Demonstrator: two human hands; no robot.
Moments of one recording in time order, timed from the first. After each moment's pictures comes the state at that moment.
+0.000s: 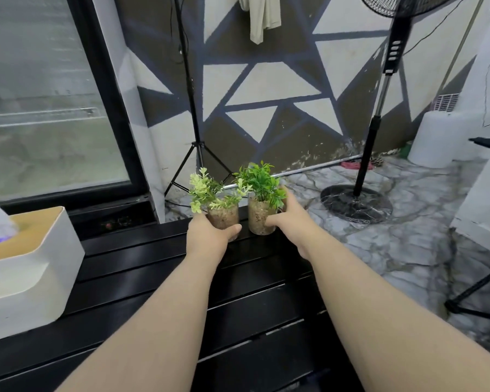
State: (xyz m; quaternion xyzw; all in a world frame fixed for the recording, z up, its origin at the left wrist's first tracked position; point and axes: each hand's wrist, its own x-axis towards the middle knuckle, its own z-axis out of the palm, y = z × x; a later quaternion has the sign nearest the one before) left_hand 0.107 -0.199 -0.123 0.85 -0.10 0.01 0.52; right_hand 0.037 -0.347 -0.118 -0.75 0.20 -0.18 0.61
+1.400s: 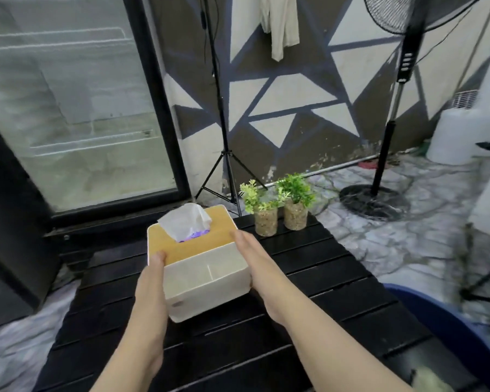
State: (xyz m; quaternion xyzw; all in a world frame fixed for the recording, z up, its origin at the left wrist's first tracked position) left_hand -0.010 0.023 -0.057 0.70 -0.05 -0.09 0.71; right_hand -0.034 -0.145 -0.077 -0.66 0.10 -0.06 0.74
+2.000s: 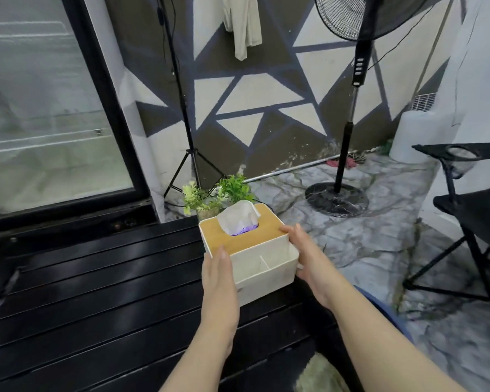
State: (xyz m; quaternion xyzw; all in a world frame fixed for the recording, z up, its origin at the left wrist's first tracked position) left_hand -0.100 -0.157 -0.081 0.71 -0.09 -0.14 0.68; right_hand -0.141 -0.322 -0.087 -0.64 0.18 -0.13 0.73
